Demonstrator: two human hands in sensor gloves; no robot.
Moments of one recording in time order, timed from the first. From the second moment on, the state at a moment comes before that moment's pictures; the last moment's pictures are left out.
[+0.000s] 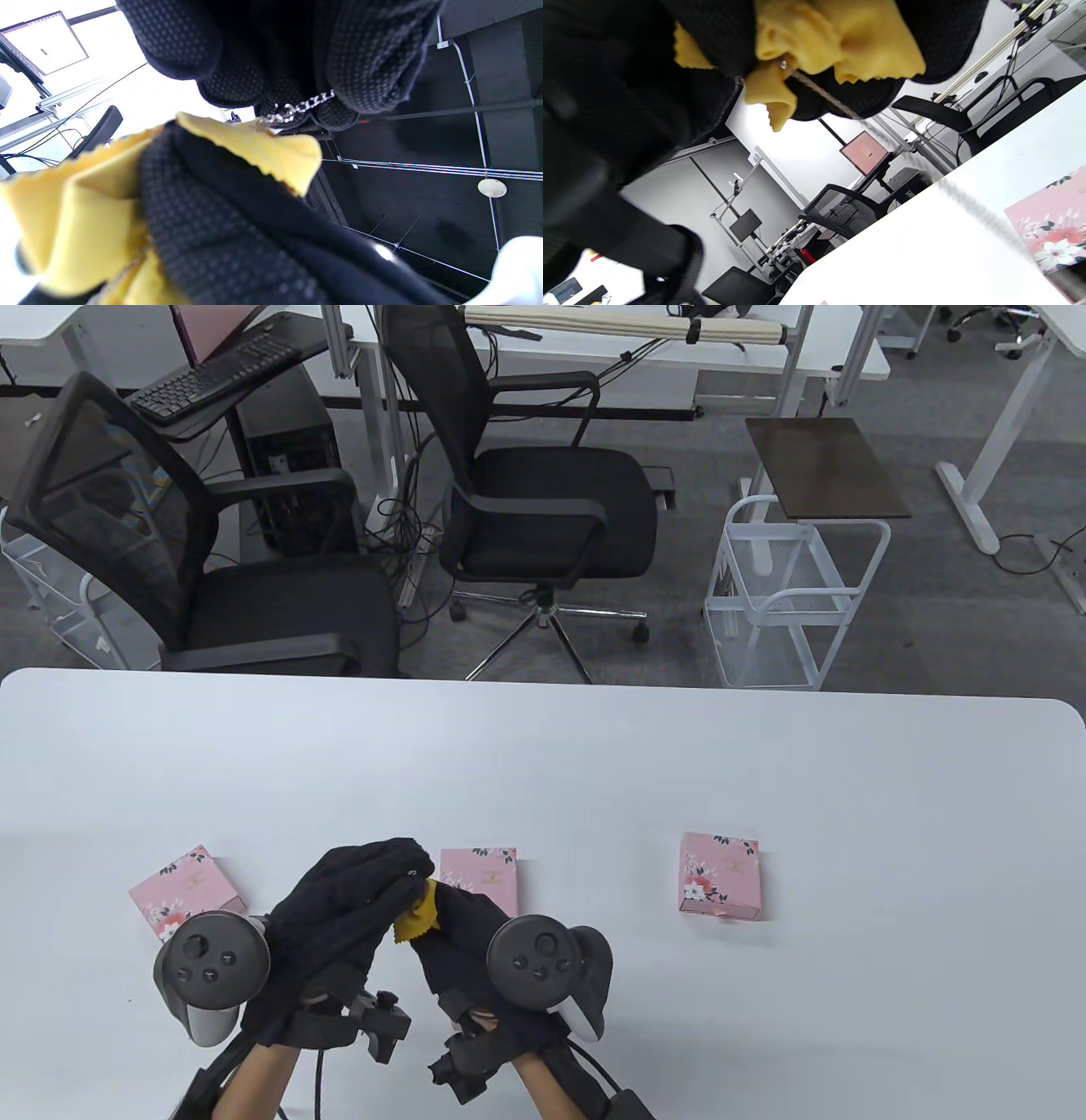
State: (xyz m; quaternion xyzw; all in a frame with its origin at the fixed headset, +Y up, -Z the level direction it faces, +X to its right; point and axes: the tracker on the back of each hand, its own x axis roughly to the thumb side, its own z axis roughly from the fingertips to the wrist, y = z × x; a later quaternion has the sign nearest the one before) left_hand -0.227 -0.595 -0.262 0.21 -0.15 0.49 0.83; right_hand -0.025 -0.640 -0.276 0.21 -0.08 0.87 0.43
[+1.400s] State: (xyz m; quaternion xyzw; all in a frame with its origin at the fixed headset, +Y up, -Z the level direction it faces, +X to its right) left_hand -0.249 -0.587 -0.261 0.22 -0.13 0.54 0.80; right_hand -0.046 -0.665 -0.279 0.22 -0.04 0.91 0.36
